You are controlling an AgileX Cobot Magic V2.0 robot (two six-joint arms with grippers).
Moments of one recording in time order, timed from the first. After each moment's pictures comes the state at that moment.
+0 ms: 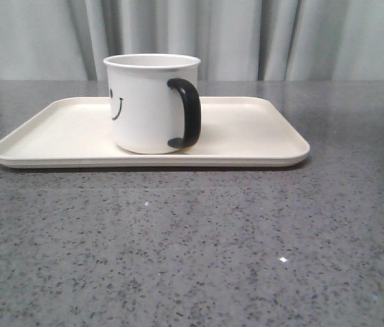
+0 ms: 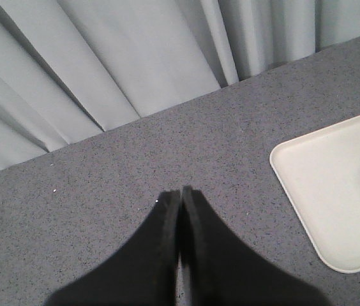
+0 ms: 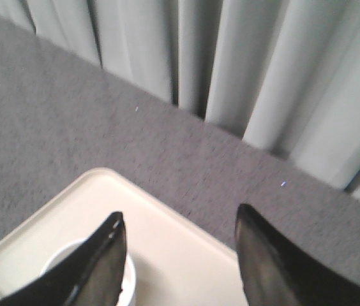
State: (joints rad) left arm -0.50 0.91 -1.59 0.45 1.28 -0.10; right arm 0.49 1.45 -1.73 0.22 0.83 -0.23
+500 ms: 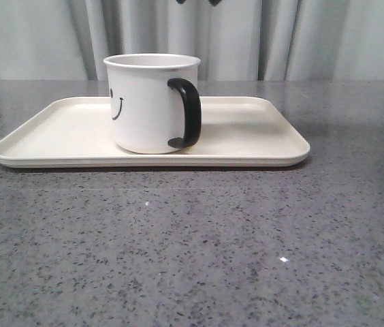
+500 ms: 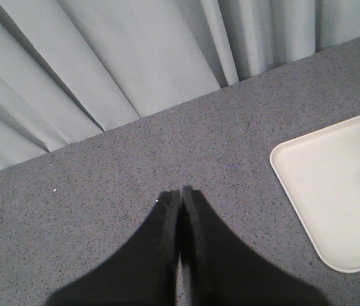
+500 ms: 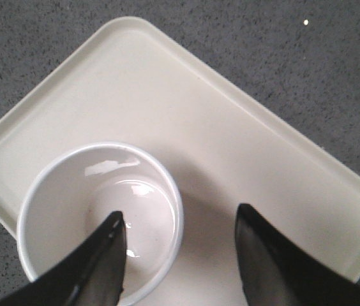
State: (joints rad) left arm -0.50 0.91 -1.59 0.45 1.28 -0.10; right arm 0.54 1.74 -1.73 0.26 0.95 -0.23
